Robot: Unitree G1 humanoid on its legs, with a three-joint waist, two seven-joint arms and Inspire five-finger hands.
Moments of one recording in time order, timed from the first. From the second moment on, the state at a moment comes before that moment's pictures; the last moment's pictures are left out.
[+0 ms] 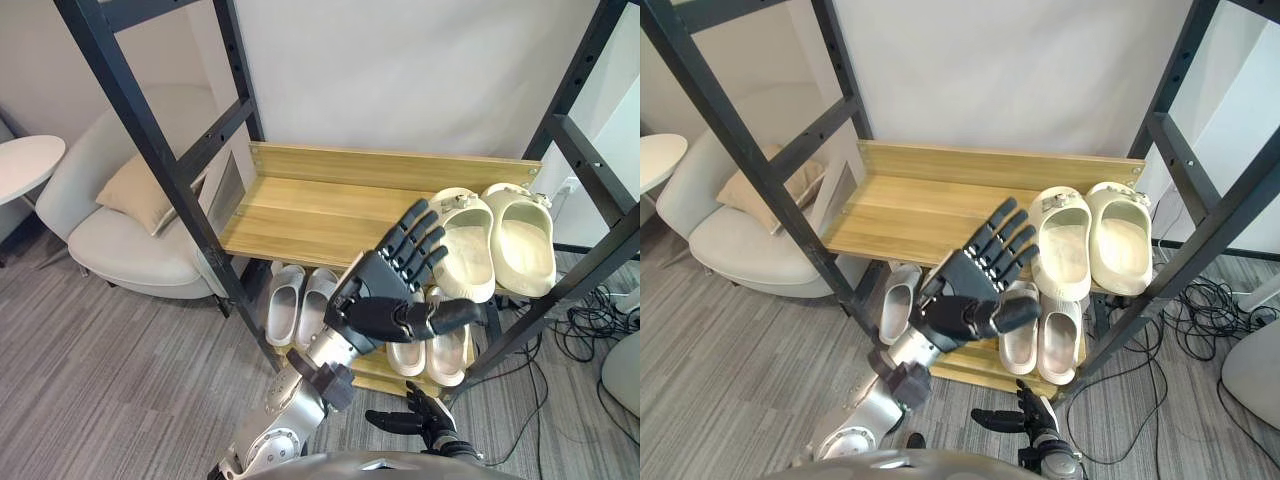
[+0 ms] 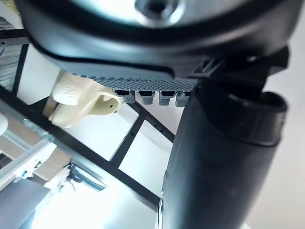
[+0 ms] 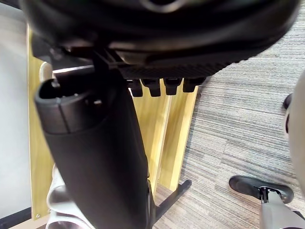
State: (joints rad) left arm 0.17 0.22 -0.68 -0.41 -0.88 -0.03 -0.16; right arm 0.22 -0.12 0.14 0.81 0.10 -0.09 0.01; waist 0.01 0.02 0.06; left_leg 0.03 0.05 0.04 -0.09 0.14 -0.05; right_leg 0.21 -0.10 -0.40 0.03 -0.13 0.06
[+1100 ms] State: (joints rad) left arm 0.37 0.24 -0.38 0.33 -0.47 0.00 -0.18; right arm 0.18 -0.09 0.13 0.82 0.04 -0.09 0.03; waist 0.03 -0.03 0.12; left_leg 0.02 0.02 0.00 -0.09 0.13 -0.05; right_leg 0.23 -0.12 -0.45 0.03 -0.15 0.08
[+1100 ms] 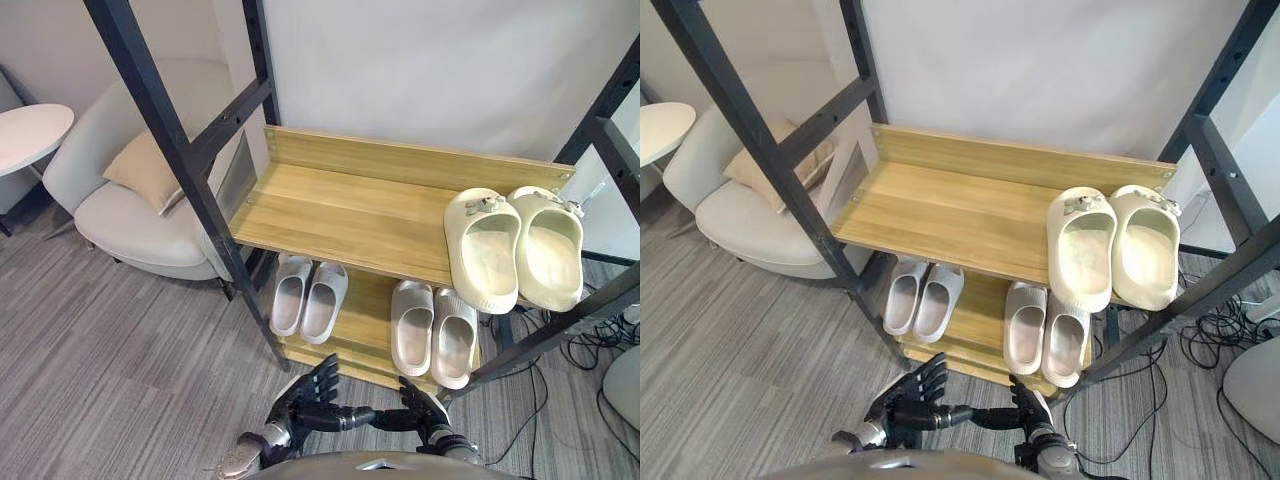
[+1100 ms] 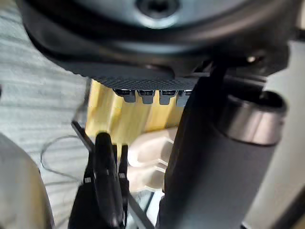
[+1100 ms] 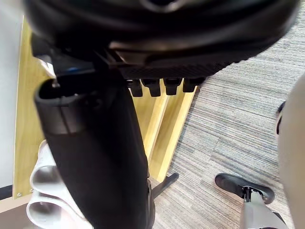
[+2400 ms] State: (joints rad) left arm 0.13 0.09 0.02 0.85 -0.15 -0.09 0.15; right arm 0.05 -0.07 0.14 0.93 0.04 -0.07 -0.07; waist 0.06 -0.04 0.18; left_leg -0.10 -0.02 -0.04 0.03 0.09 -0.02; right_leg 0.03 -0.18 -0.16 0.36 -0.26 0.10
